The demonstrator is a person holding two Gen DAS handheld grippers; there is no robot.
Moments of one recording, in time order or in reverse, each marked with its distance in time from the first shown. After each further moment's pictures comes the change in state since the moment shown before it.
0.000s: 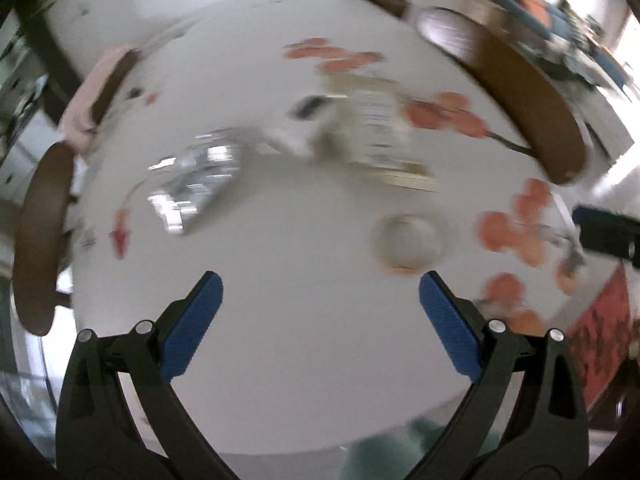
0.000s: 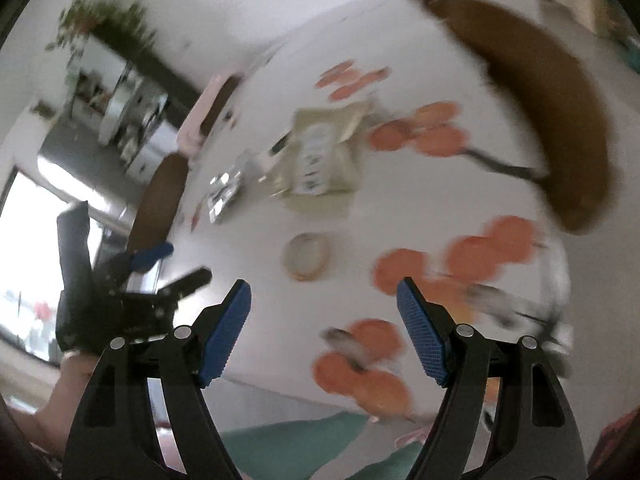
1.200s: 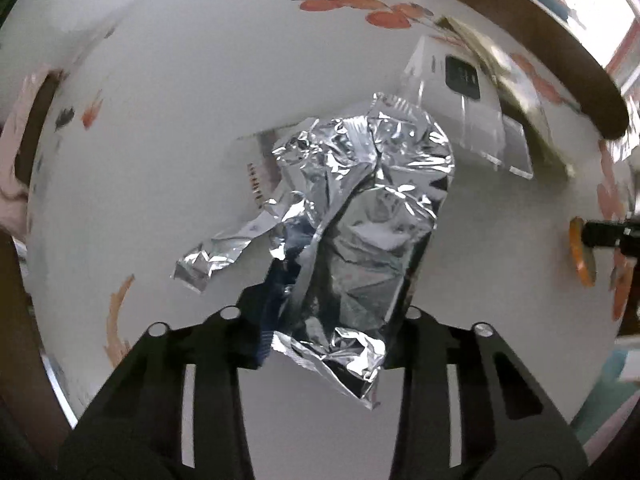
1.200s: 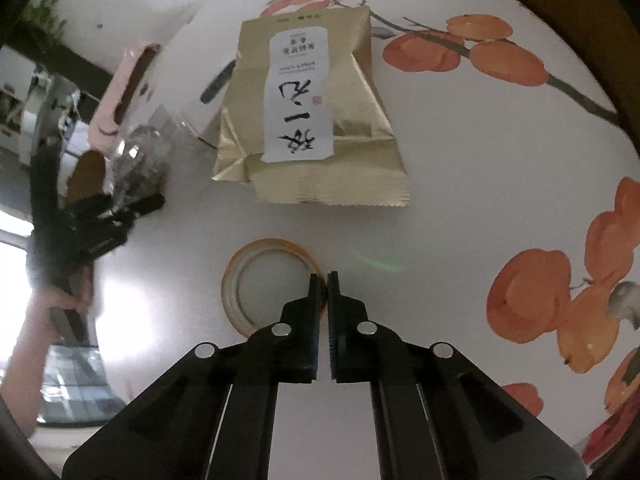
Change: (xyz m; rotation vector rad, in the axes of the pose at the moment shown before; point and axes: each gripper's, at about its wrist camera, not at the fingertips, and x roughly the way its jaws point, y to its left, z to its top) left arm 0.137 0.123 0.065 0.255 0.088 -0.202; right arm 0.137 0.015 0.020 0.220 0.060 -0.208
